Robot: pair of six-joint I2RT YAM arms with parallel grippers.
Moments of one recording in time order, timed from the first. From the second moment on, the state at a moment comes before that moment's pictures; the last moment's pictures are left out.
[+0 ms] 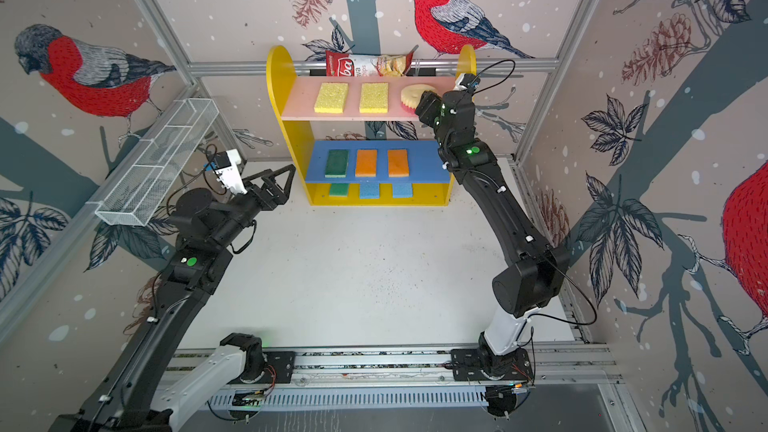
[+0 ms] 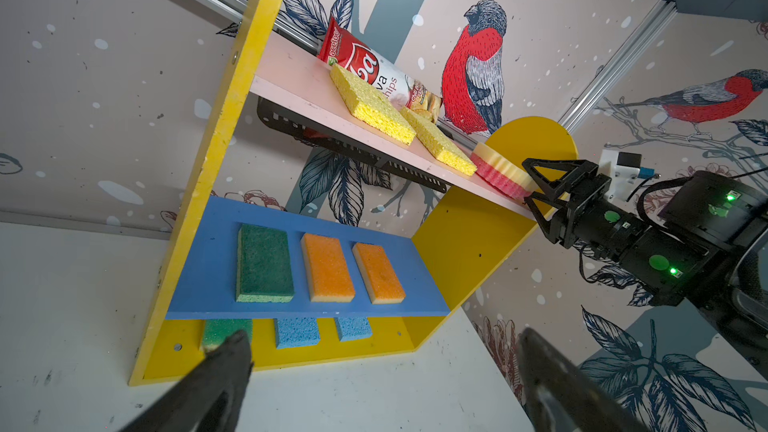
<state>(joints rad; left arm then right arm) -0.18 0.90 0.97 -0.04 0.29 -0.55 0.41 1.73 1.90 -0.25 0.26 0.55</state>
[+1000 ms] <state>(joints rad) -0.19 0.89 0.97 -0.03 0.29 -0.57 0.41 1.61 1.81 -0.27 0.26 0.52</state>
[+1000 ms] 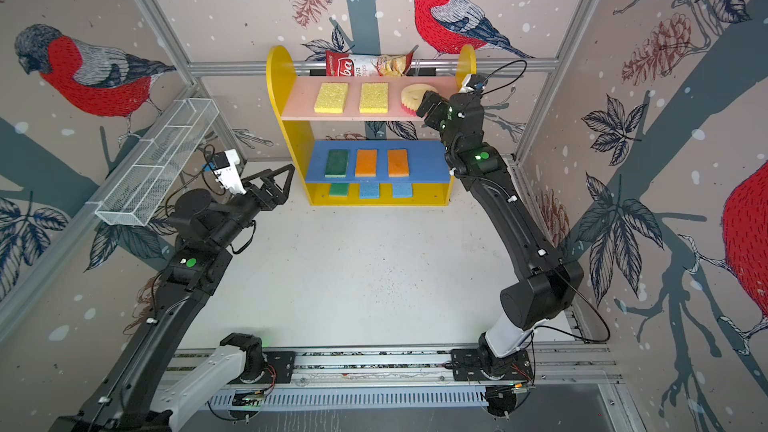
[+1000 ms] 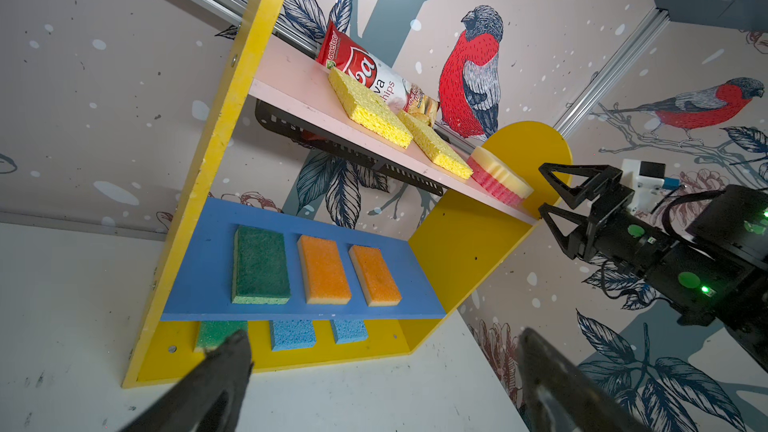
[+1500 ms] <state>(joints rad) -0.18 0.89 0.97 -0.03 0.29 -0.56 0.32 1.52 1.63 -0.16 -0.09 0.66</state>
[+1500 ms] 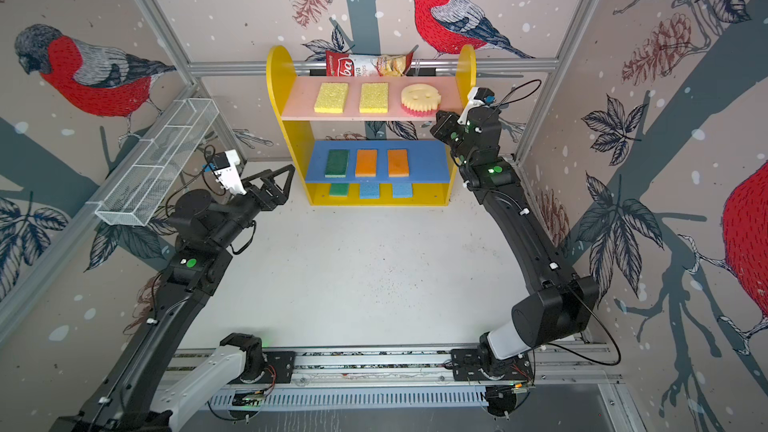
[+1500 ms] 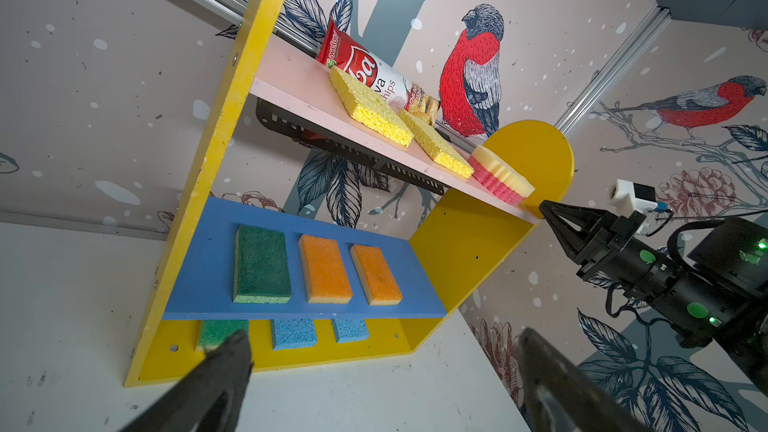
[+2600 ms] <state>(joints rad) -0.18 0.90 0.96 -0.03 0.29 -0.56 0.31 1.70 1.81 -0.15 -0.26 0.71</state>
